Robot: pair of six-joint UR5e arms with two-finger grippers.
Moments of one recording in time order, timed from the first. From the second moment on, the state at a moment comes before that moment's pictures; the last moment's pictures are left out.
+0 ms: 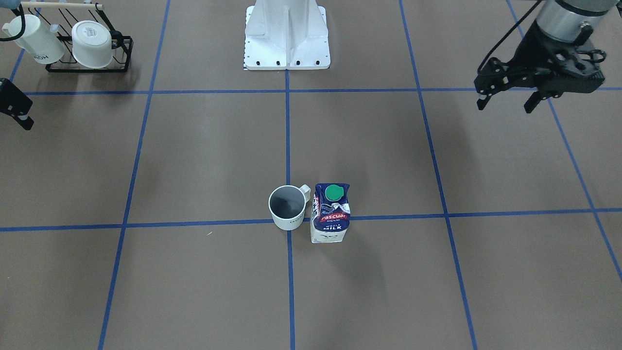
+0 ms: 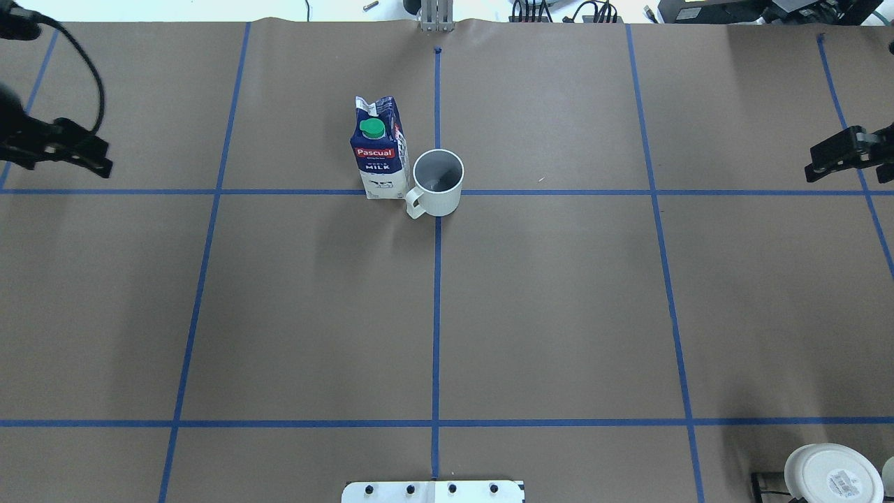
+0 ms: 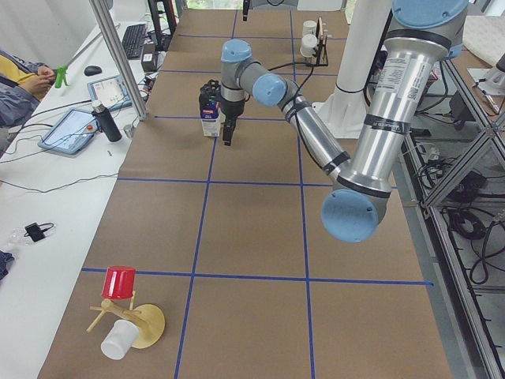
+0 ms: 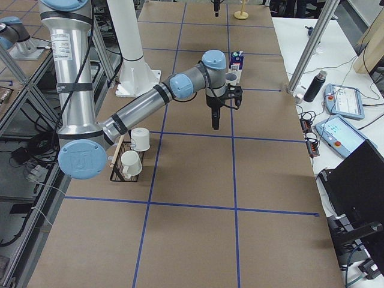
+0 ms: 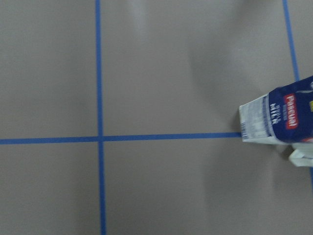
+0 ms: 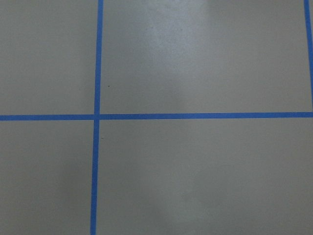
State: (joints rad) left arm -1.11 -1.77 -2.18 -1.31 -2.19 -0.55; right arm 1.20 -1.52 2.12 -1.71 2.20 0.59
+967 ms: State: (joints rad) left arm -1.26 -1.61 -2.12 -1.30 -2.31 -0.29; right arm 1.29 -1.64 2.17 -1.69 2.31 0.42
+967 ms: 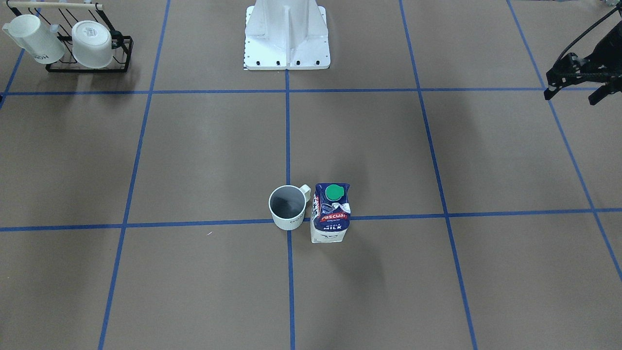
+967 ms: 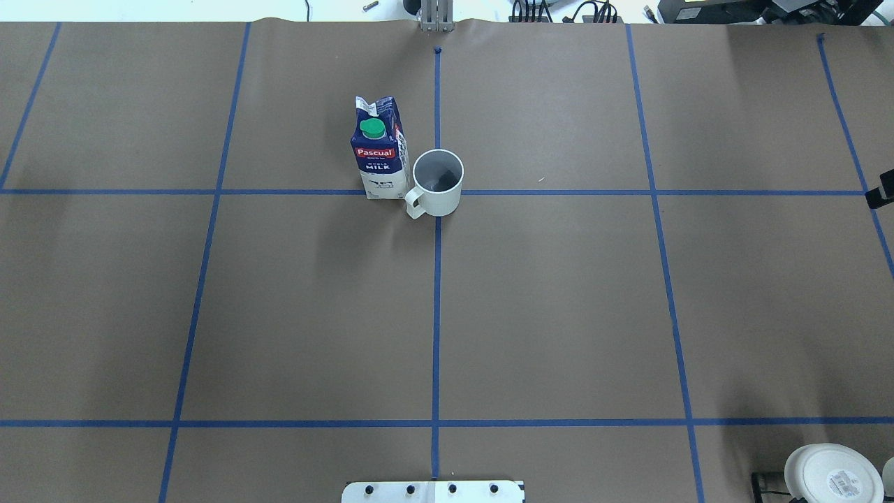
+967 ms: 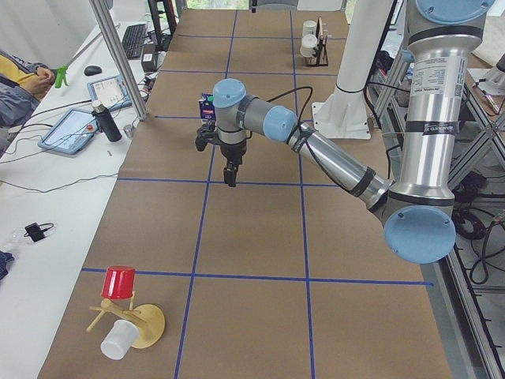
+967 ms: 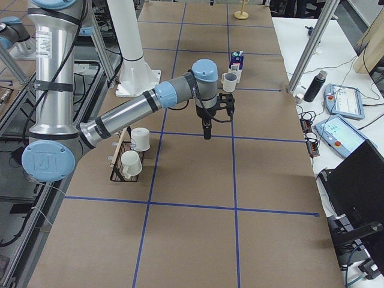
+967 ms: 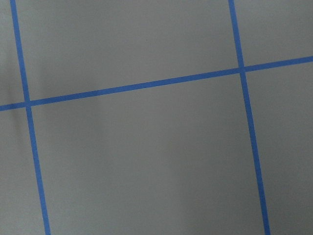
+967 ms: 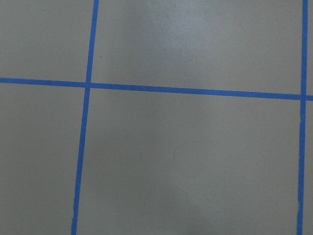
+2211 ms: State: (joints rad) left arm -1.26 -1.60 -2.14 -1.31 -2.31 -0.33; right arm 1.29 -1.64 2.18 -1.69 2.32 0.42
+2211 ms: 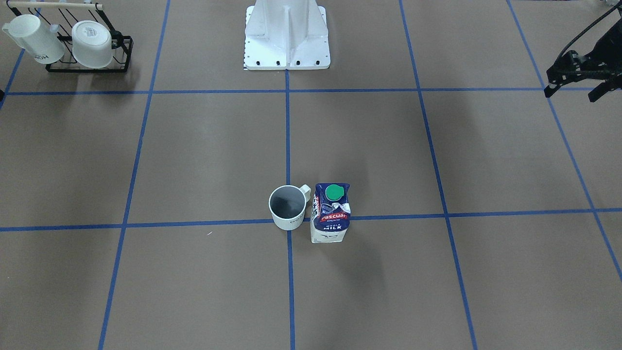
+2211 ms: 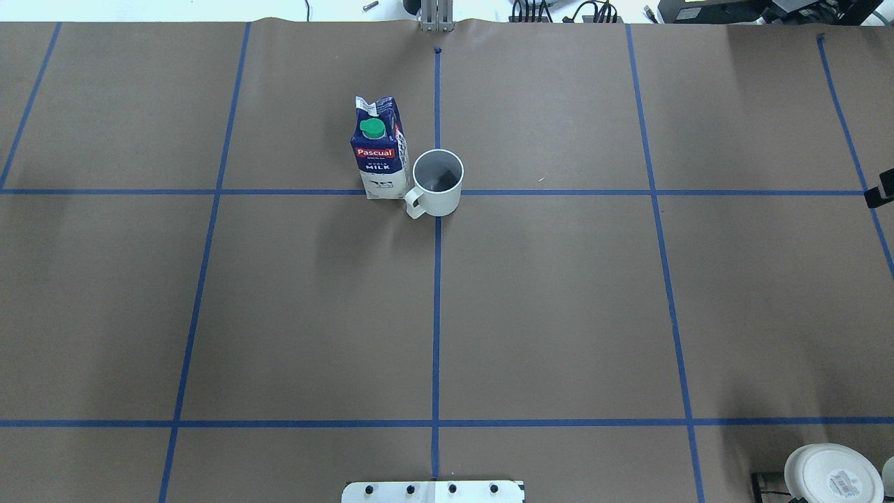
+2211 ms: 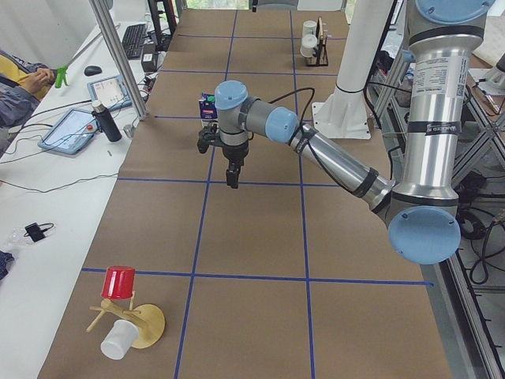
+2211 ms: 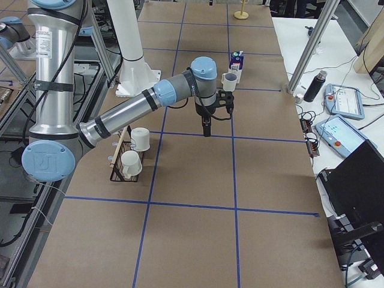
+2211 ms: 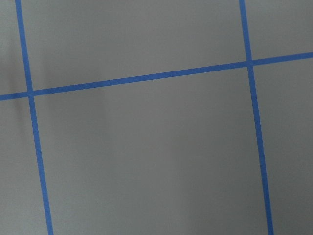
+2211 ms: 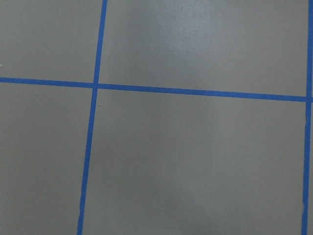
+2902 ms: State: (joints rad) left arm -1.25 -1.62 -2.17 -1.32 -2.31 -0.44; right arm 1.28 -1.64 2.18 -1.69 2.31 0.42
